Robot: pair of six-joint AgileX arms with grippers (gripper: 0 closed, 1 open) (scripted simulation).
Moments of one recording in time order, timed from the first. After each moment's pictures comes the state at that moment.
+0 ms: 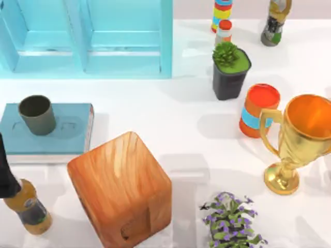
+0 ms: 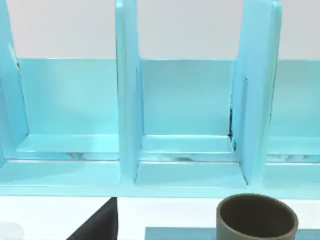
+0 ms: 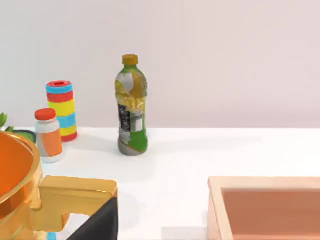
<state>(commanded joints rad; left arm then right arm) 0.00 0.00 0.00 0.00 0.00 0.00 0.00 0.00 0.00 0.00 0.00 0.00</state>
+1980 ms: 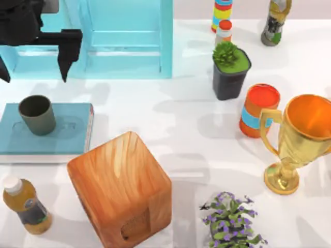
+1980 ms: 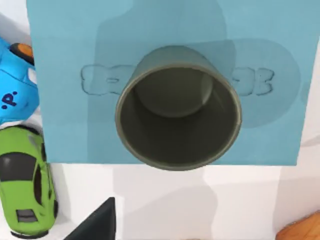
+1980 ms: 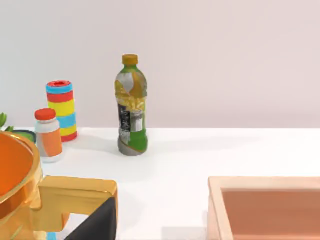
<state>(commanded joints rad) -0.19 2.04 1.98 -1.51 -0.01 -0.16 0.00 0.00 0.00 0.00 0.00 0.00</state>
